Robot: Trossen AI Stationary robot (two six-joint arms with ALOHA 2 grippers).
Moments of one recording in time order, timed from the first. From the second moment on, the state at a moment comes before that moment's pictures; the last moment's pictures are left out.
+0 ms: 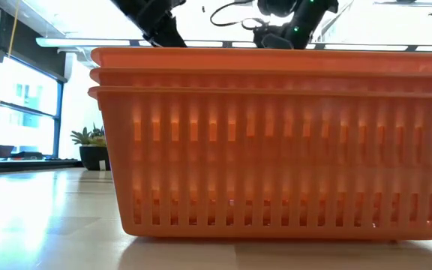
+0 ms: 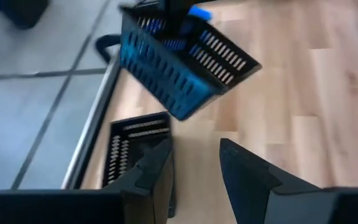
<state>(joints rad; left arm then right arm) 0.29 1.32 1.09 -0.42 -0.16 0.23 -0.33 1.53 1.32 -0.77 0.13 0.03</state>
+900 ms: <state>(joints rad) 0.06 1.46 1.09 -0.36 -0.16 0.46 -0.26 1.68 1.32 -0.81 -0.13 0.32</state>
